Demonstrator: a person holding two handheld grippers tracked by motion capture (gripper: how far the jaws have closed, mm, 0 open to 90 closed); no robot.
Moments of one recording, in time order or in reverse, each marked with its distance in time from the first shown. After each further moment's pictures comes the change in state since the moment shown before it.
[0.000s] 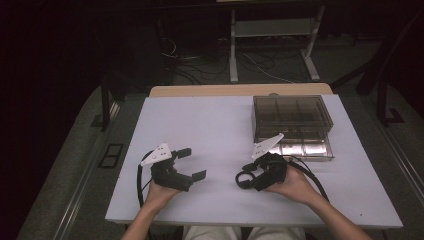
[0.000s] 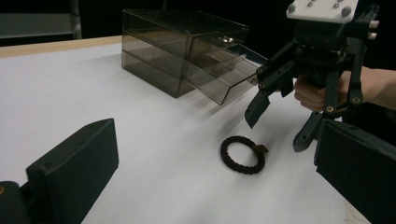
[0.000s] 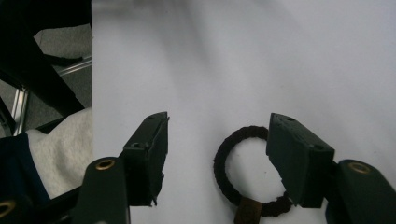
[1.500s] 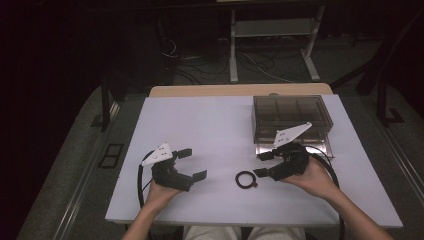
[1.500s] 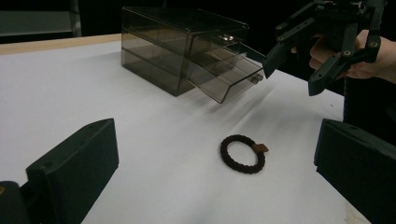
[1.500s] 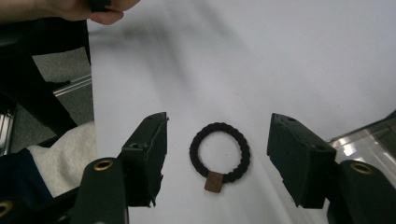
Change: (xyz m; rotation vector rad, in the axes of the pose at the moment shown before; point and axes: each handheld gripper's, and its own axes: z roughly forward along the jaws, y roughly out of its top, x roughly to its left) left arm 0.000 -0.001 0.001 0.006 0.000 -0.004; right arm -0.006 -0.002 -0.058 -0.092 -0.070 0.035
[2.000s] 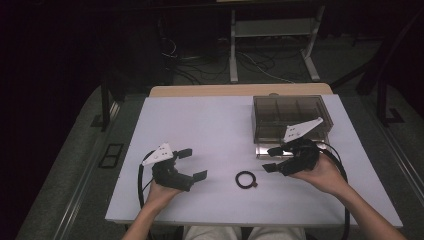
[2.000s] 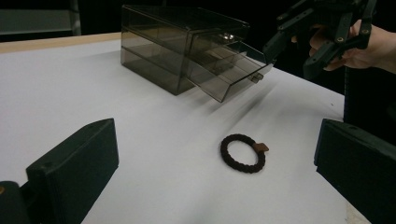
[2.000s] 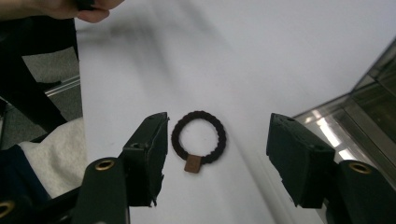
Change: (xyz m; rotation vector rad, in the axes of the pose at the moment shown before) left arm 0.001 0.000 0.001 0.003 0.002 -0.004; right arm -0.013 -0.005 -0.020 0.002 -0.032 0.010
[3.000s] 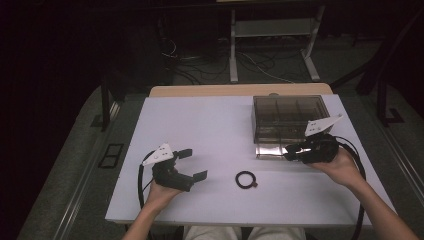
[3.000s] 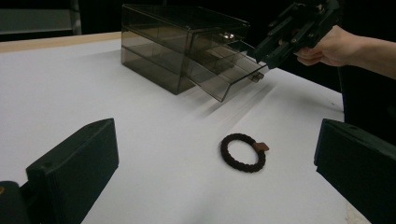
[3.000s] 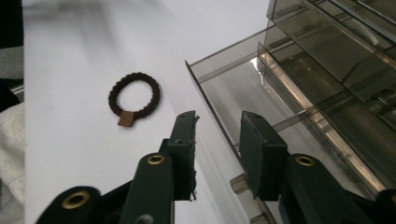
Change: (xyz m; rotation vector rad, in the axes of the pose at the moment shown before) left arm -0.001 0.000 0.000 0.005 0.001 0.003; right arm -0.052 -0.038 -0.027 0.007 -0.076 0.023
